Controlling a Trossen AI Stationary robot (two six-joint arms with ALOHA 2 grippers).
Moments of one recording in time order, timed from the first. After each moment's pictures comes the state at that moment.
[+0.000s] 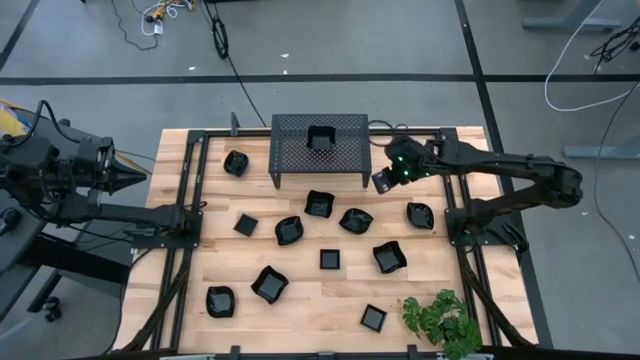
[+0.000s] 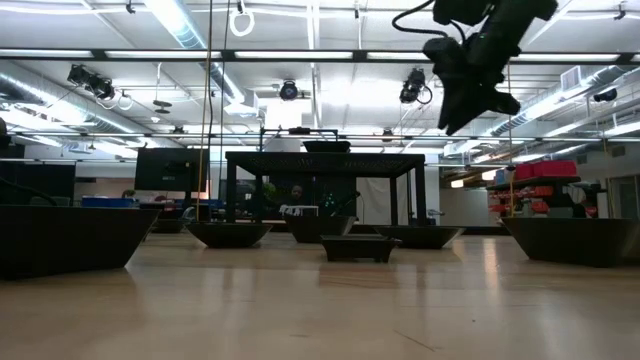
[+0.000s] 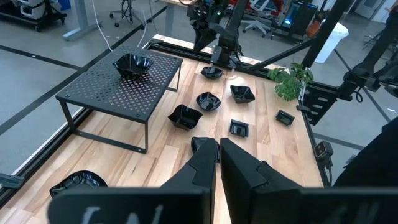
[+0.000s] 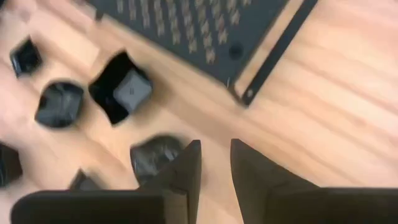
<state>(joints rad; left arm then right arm) -0.02 0.39 1.52 -1.47 -0.14 -0.25 -0.30 1.20 1.00 -0.81 0.05 0.72</state>
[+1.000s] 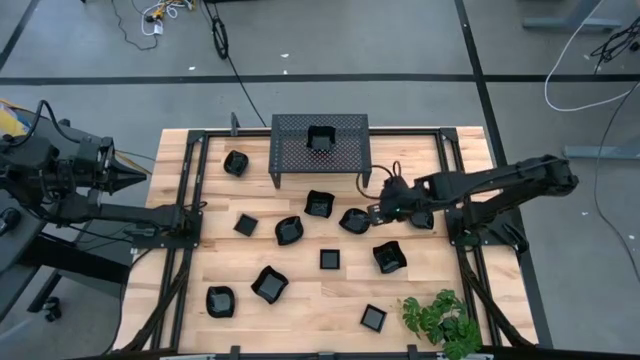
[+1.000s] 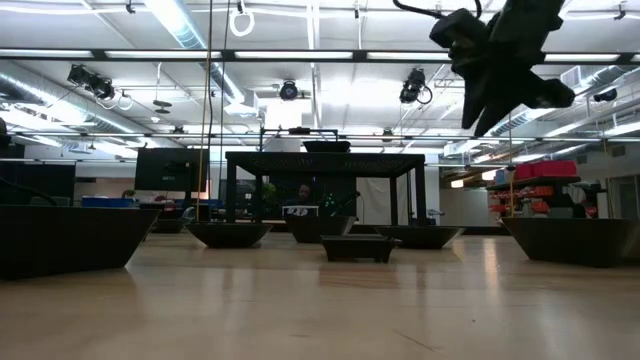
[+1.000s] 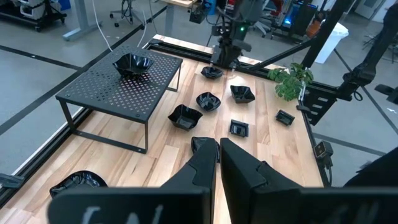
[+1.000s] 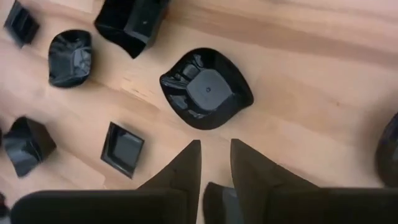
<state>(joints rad) -0.02 0.39 1.52 -1.47 -0.14 -0.25 0.10 1.27 0.97 -0.82 0.15 1.33</state>
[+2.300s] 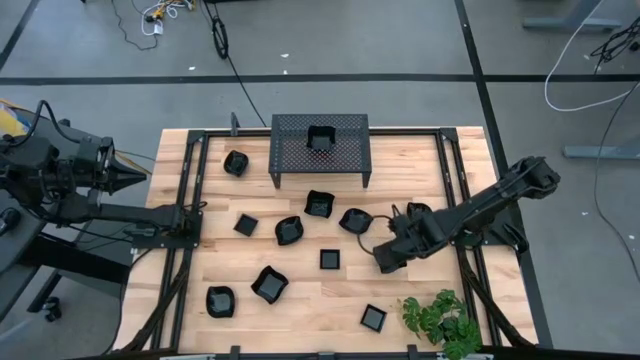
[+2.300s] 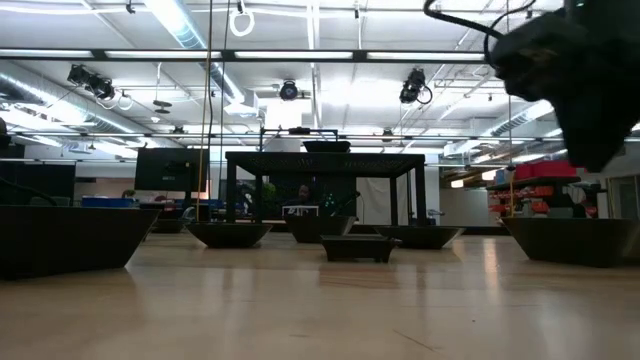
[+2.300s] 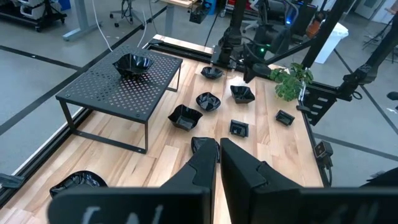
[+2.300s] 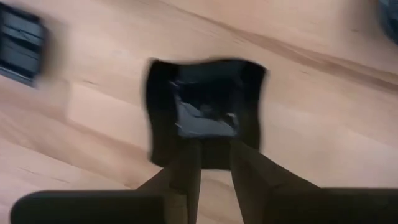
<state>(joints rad) -0.02 0.39 1.52 -1.47 -0.14 -0.25 0.43 1.44 0.97 -0.96 0.07 1.66</state>
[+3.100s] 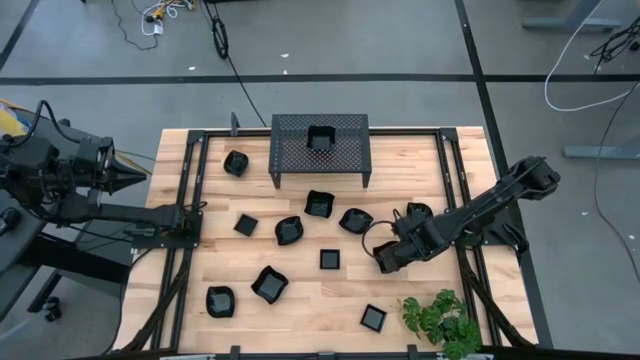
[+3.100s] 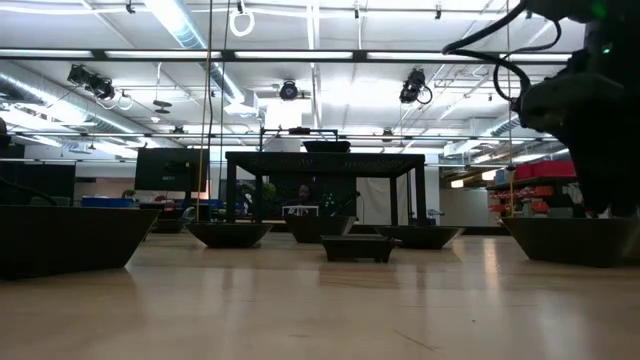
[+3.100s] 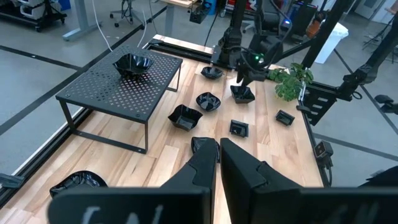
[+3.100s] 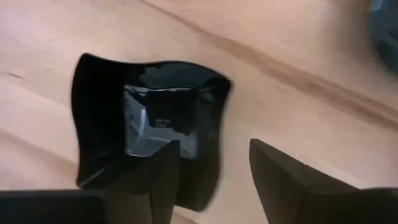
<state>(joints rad) -0.02 0.39 1.52 -1.47 -0.14 -0.25 0.46 1.44 0.81 -0.84 0.11 1.58</state>
